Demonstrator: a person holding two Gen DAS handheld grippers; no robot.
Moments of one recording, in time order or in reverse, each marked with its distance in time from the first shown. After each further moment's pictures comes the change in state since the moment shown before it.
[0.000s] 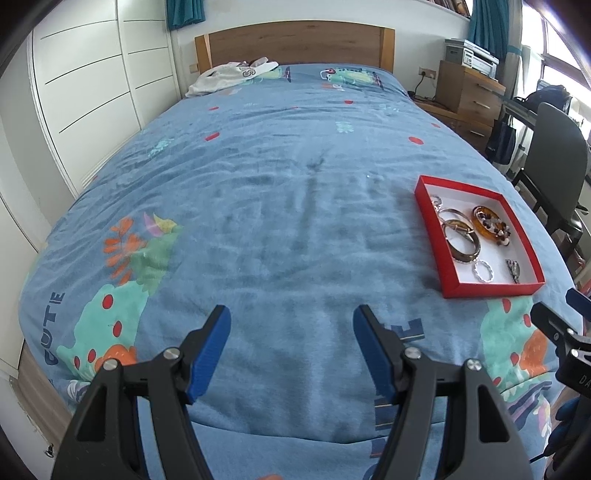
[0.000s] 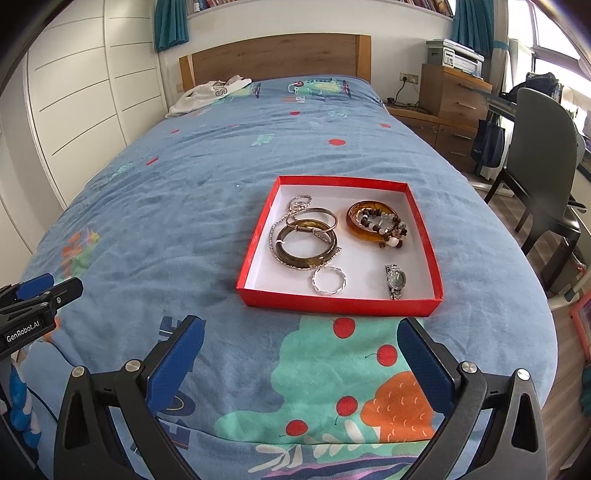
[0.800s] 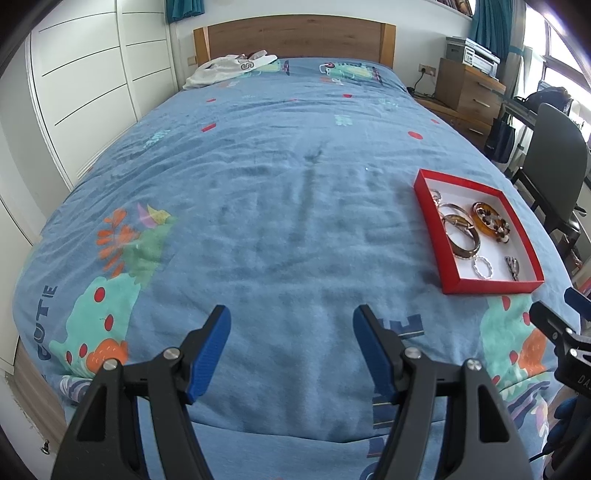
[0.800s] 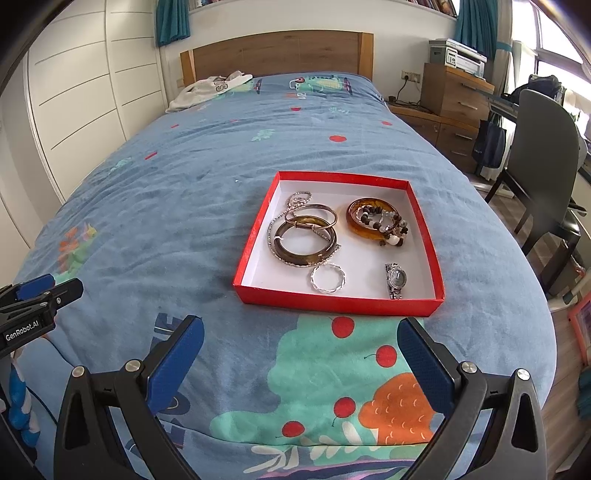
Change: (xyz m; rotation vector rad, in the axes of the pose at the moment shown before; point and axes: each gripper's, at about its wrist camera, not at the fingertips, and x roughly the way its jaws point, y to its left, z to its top) left arm 0.008 -0.001 -0.003 -0.011 0.022 -0.016; right arm 0.006 0.002 -0.001 -0.013 0.013 -0.009
